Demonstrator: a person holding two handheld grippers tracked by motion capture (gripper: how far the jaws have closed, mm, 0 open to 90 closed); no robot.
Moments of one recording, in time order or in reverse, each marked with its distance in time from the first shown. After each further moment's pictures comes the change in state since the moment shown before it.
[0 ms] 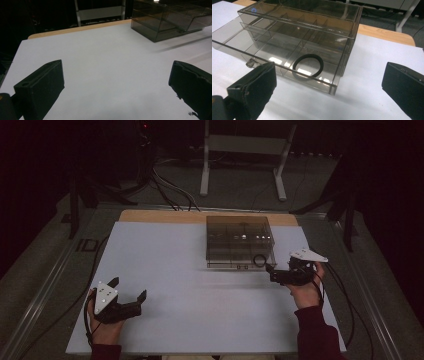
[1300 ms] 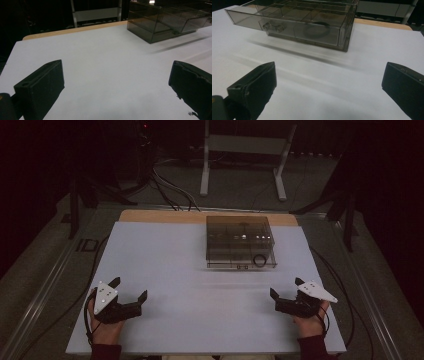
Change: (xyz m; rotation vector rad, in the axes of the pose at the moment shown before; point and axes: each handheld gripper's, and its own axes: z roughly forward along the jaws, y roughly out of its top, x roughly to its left) left arm 0.001 0.000 0.000 -0.012 -0.026 -0.007; right arm 0.012 -0.080 -0.033 -0.112 0.008 0.034
